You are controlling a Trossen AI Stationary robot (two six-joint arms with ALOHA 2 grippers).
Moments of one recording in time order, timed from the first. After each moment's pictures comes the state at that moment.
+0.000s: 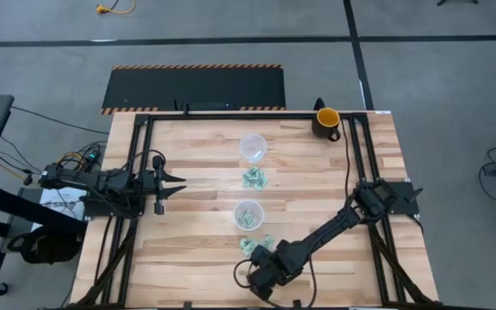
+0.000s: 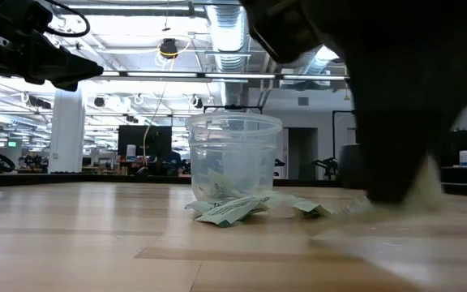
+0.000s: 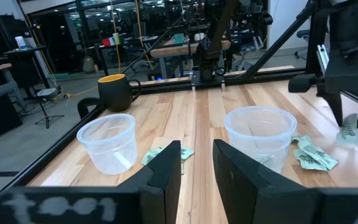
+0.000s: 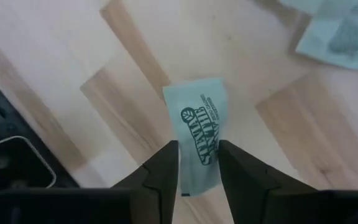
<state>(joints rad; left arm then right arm) -0.21 0.01 0.06 -0.11 -0.31 0.11 0.60 2.24 1.79 -0.91 0.00 1.17</state>
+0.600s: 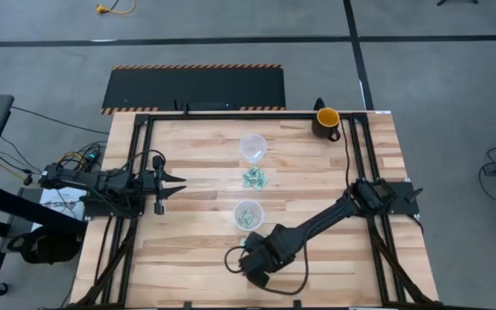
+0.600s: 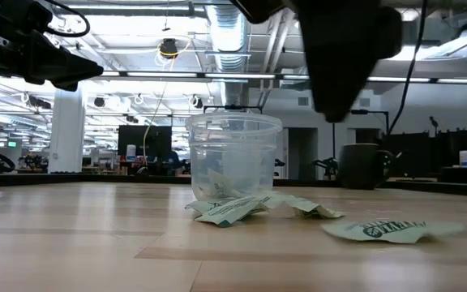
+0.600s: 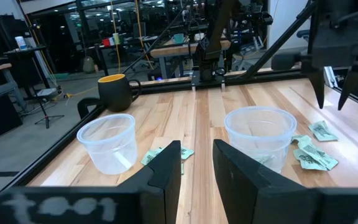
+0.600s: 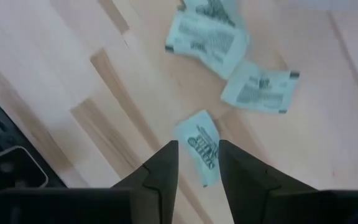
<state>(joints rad) -0.21 0.01 0.06 -0.11 -0.31 0.11 0.51 2.24 1.97 -1.18 0.03 1.02</state>
